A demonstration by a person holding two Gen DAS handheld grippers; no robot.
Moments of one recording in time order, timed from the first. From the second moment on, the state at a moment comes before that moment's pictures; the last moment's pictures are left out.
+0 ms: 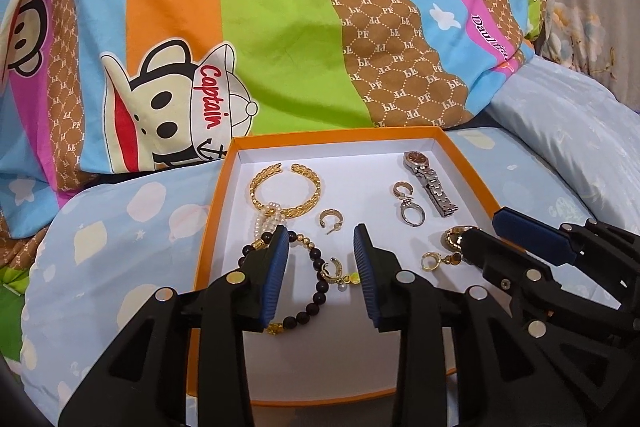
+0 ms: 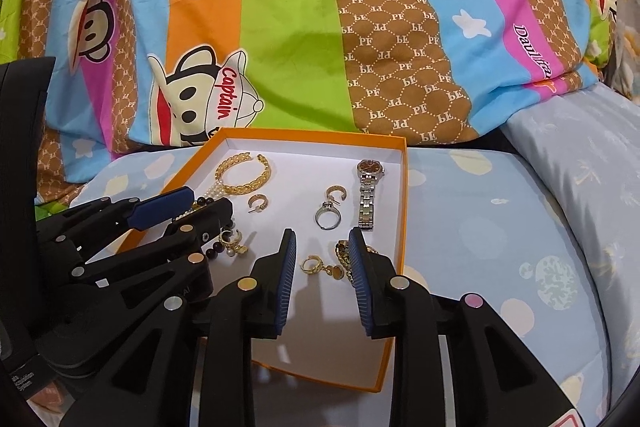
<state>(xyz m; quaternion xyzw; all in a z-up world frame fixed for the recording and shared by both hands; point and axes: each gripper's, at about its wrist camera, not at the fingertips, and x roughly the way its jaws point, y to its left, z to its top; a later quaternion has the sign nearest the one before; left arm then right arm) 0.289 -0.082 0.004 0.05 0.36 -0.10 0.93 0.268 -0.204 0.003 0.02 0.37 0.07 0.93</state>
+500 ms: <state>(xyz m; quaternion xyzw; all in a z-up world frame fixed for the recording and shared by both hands) 0.199 -0.050 0.016 0.05 0.35 -0.08 0.93 0.176 -0.193 0.010 0.04 0.36 0.06 0.93</state>
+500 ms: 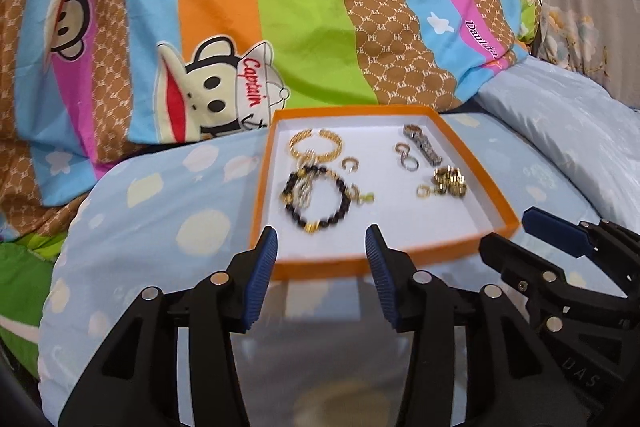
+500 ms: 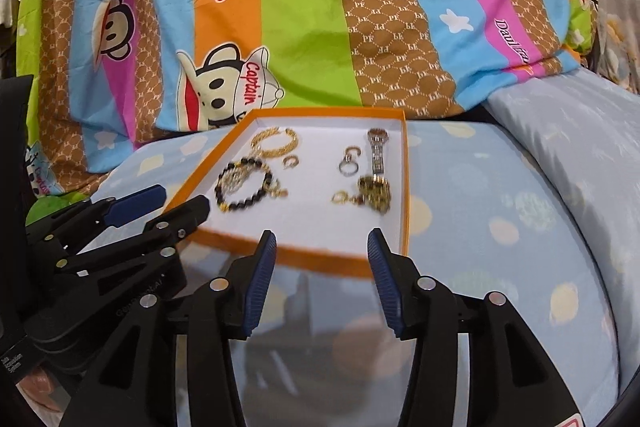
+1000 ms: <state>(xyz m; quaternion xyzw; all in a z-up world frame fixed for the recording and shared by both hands) 0.134 -0.044 0.003 0.07 0.34 -0.04 0.94 0.107 -0.184 0.007 0.01 0.33 0.02 0.94</state>
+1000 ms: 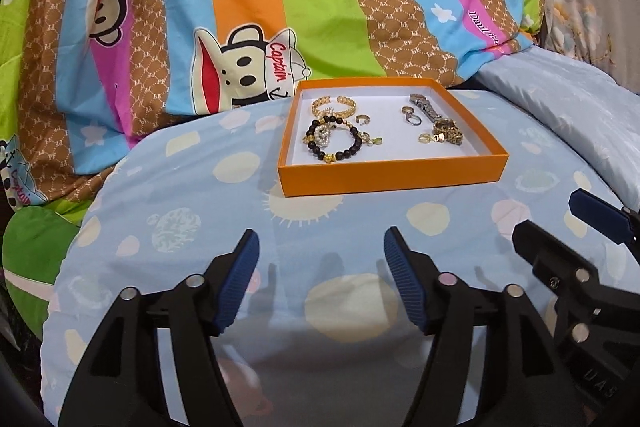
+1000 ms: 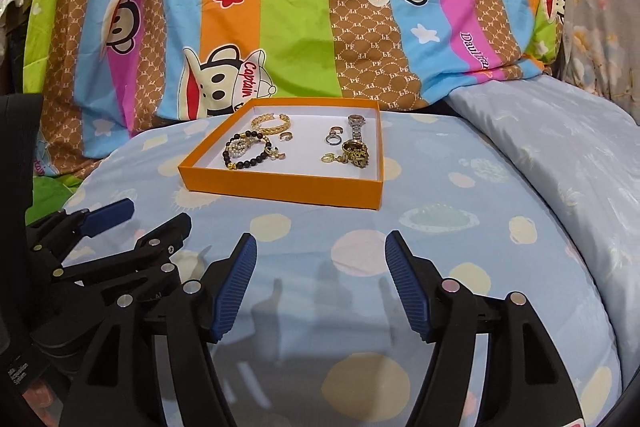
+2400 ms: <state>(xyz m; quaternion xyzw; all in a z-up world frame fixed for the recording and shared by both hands) 0.140 -0.044 -0.003 0.08 0.35 -0.02 0.93 0.111 -0.182 0.004 0.01 0.34 0.01 0.94</state>
